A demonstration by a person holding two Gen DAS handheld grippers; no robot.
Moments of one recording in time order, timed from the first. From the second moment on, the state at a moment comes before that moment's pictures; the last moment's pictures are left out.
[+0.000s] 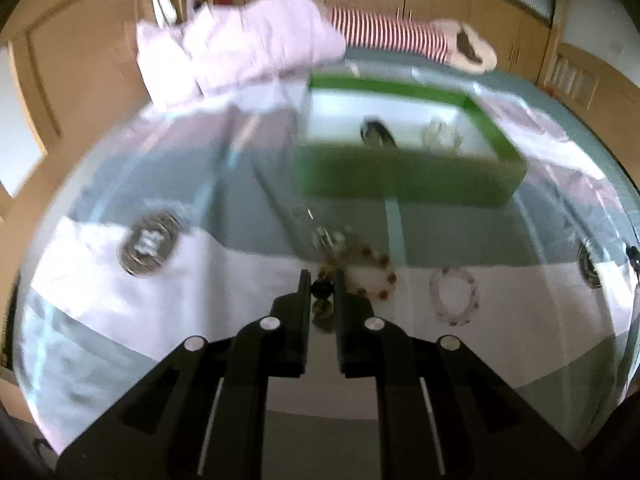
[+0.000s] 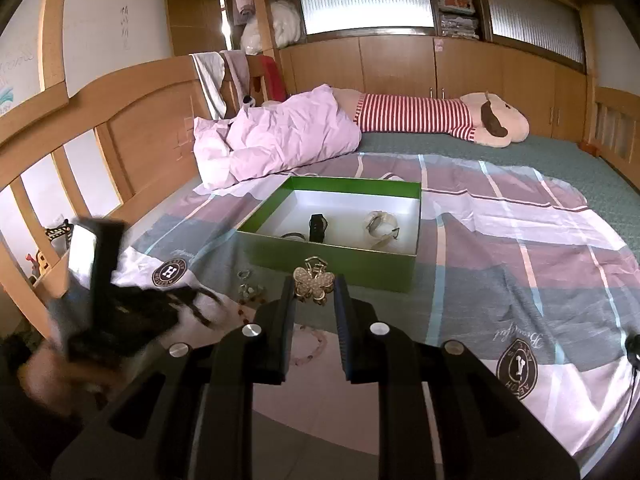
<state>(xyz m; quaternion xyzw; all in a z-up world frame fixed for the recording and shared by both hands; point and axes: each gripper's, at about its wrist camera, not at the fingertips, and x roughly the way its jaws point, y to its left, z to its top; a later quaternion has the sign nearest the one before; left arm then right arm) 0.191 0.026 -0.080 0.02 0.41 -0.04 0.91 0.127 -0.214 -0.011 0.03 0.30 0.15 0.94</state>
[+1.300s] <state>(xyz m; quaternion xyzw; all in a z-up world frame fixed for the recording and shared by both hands) 0.130 0.030 0.017 -0.01 0.29 -0.13 0.95 0.134 -0.200 -0.015 0.02 0.29 0.12 0.95</state>
